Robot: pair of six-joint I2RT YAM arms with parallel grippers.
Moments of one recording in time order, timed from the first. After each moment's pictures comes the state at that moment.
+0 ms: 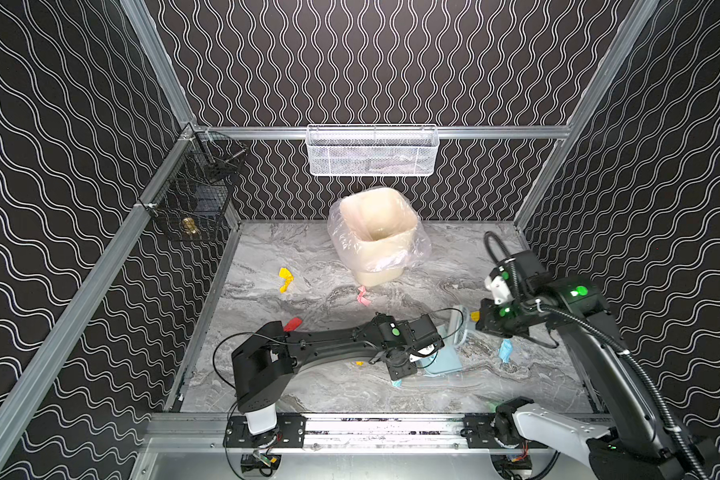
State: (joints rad) left arm -1.21 1.75 1.32 -0.84 -0.10 0.09; right arm 0.30 1.12 1.43 -1.52 -0.16 0.46
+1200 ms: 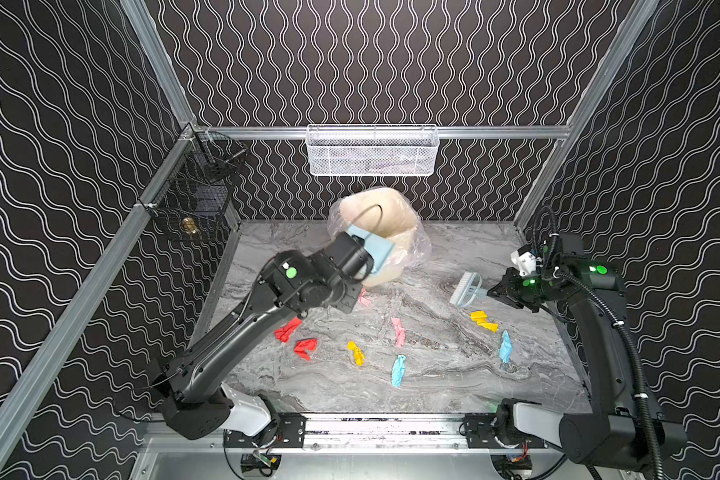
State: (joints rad) left arm -0.82 1.45 1.83 -1.42 -0.32 -0.30; right arm -0.11 1.24 1.41 -1.34 -0.47 0.30
